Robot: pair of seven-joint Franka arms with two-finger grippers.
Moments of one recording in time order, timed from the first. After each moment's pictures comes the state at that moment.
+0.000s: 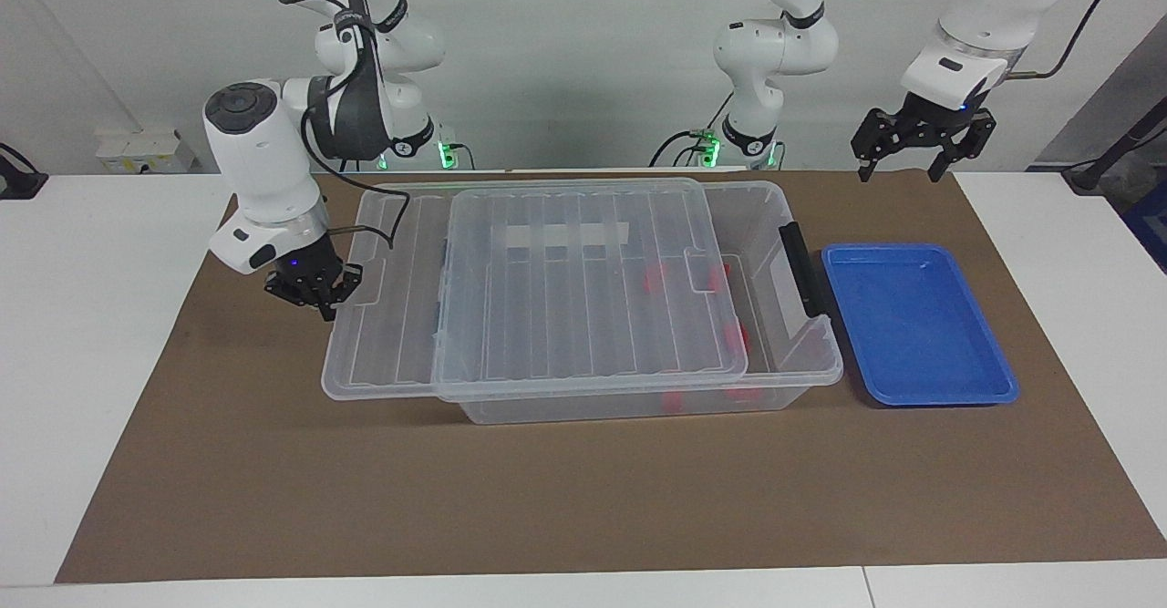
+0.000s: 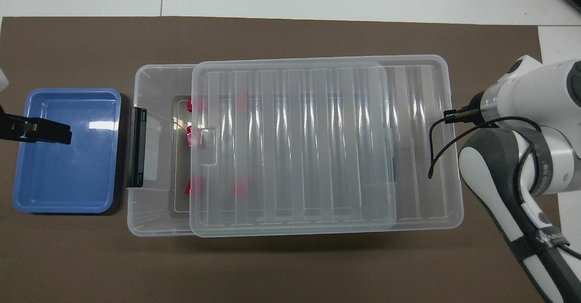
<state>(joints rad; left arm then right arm) -0.08 -0.09 -0.02 -1.63 0.04 1.55 0.04 0.14 0.08 -0.09 -1.95 -0.06 2.14 -0.04</state>
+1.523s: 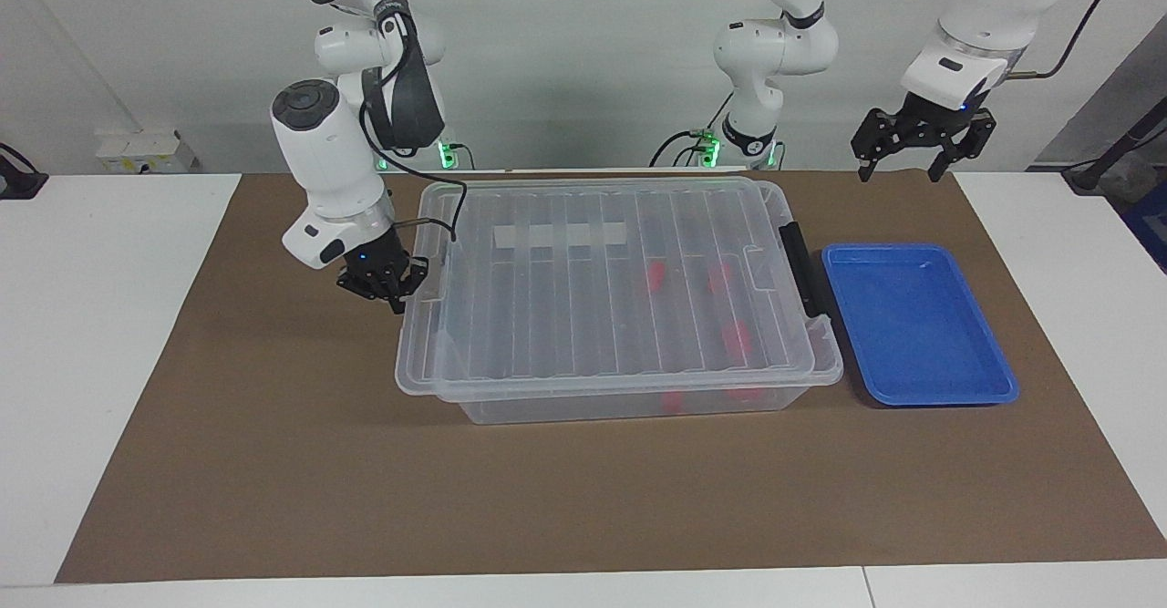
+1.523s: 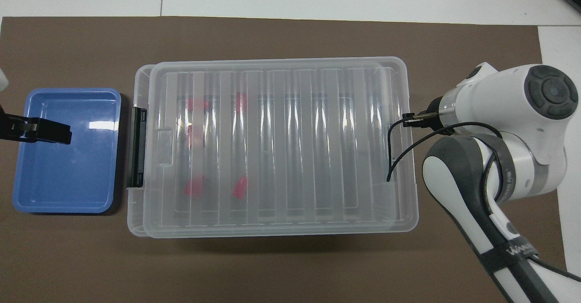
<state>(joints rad) -0.08 -0.09 -0.02 -1.63 0.04 1.55 0.04 0.25 0.08 -0.08 -1.95 0.08 2.14 0.07</state>
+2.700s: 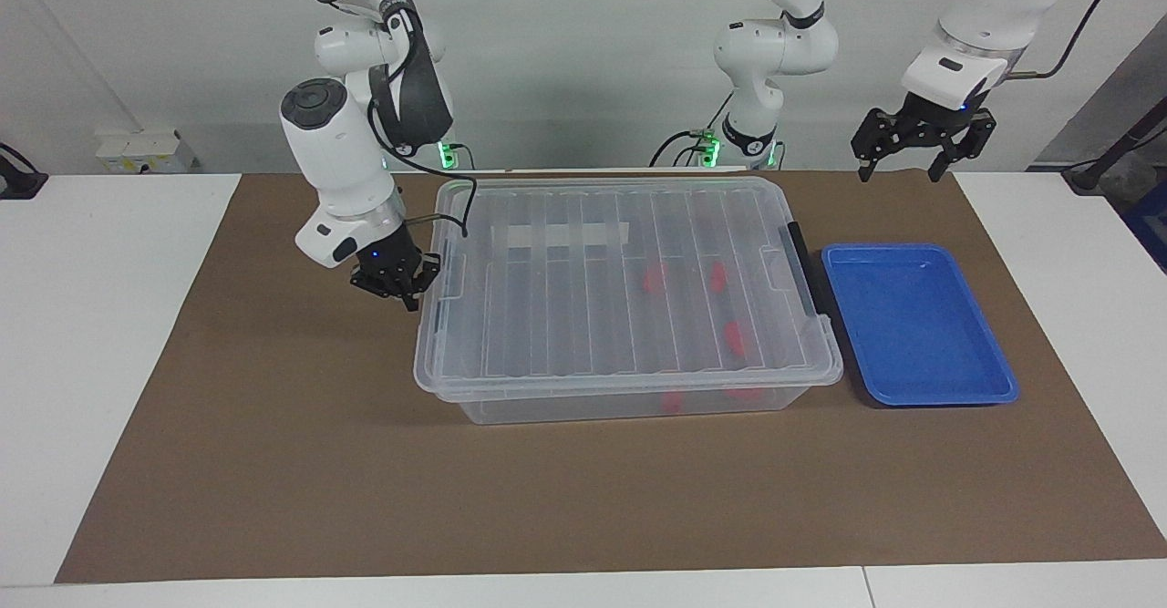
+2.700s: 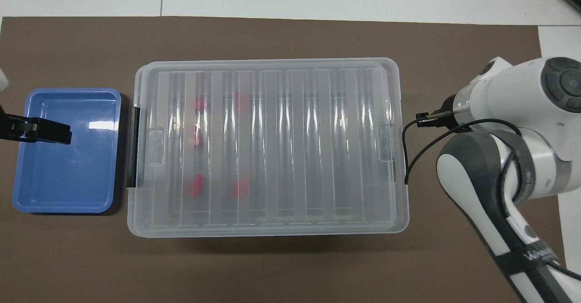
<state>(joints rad) -0.08 -0.09 -0.02 -1.63 0.04 1.55 0.04 0.20 0.06 -0.08 -1.90 0.01 2.03 0.03</state>
